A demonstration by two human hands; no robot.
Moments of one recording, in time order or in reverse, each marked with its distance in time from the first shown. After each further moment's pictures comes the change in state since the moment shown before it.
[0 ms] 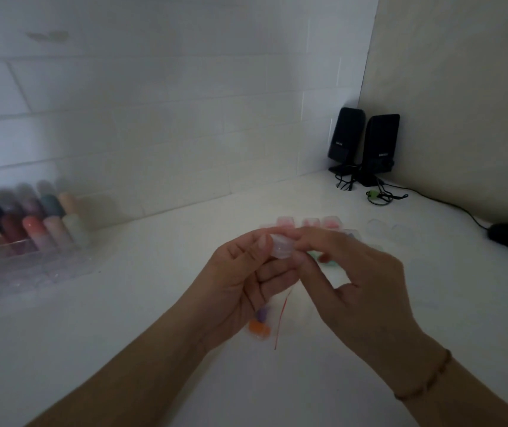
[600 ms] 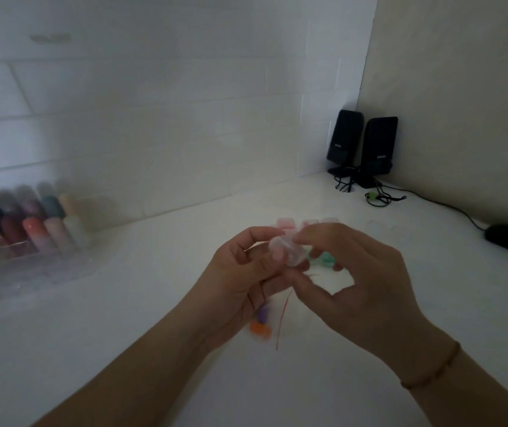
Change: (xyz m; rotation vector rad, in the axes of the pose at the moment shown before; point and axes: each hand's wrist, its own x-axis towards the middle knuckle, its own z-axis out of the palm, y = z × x) left_hand -0.001 0.000 0.003 0.061 0.056 0.029; right_hand 0.005 0.009 -0.005 -0.060 -0.067 -0.116
